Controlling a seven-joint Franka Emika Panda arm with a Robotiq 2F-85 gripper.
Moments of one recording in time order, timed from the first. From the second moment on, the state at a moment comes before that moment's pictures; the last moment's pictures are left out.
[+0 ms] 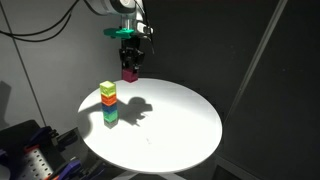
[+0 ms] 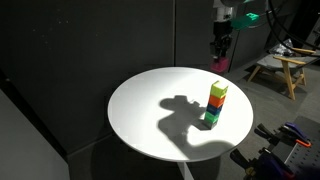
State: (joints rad) arm 0.01 0.06 -0.04 -2.06 -0.10 2.02 0.00
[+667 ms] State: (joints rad) arm 0.01 -0.05 0.00 -2.17 -0.10 2.02 -0.01
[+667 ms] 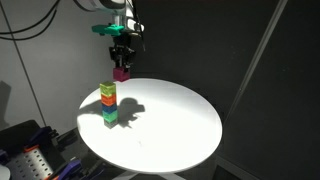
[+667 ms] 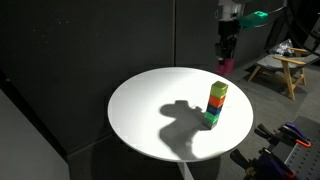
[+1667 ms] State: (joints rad) arm 0.01 -0.17 0.01 -2.31 -0.10 2.03 -0.15
